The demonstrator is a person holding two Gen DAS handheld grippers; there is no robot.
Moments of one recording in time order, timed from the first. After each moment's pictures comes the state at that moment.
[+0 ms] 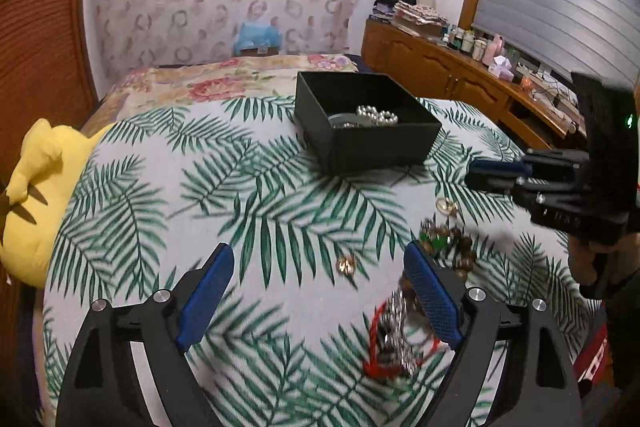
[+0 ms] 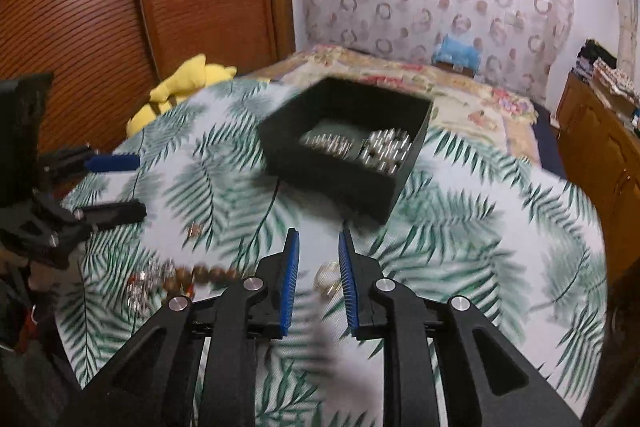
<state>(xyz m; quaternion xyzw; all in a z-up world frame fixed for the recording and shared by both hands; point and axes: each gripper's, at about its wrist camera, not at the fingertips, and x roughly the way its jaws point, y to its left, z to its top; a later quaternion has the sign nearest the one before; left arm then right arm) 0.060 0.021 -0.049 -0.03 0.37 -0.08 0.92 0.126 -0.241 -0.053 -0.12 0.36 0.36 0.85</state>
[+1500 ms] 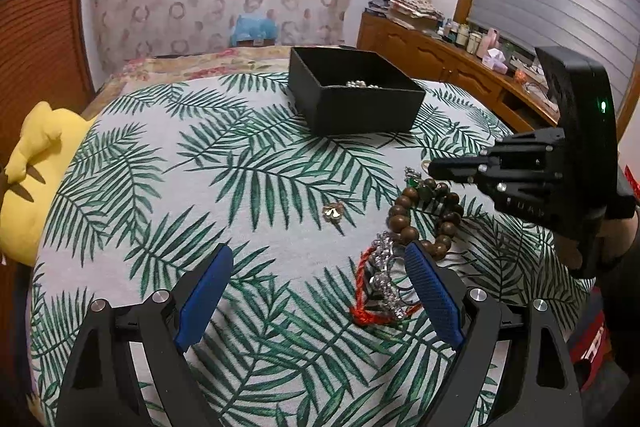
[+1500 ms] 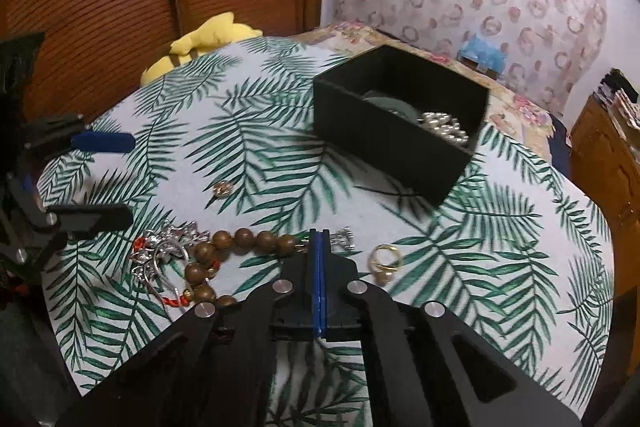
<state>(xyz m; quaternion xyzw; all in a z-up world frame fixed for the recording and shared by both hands) 0.035 0.012 -0.065 -0.03 0.38 -0.09 0.92 0.108 -0.207 -0.065 -0.19 0.37 0.38 0.83</state>
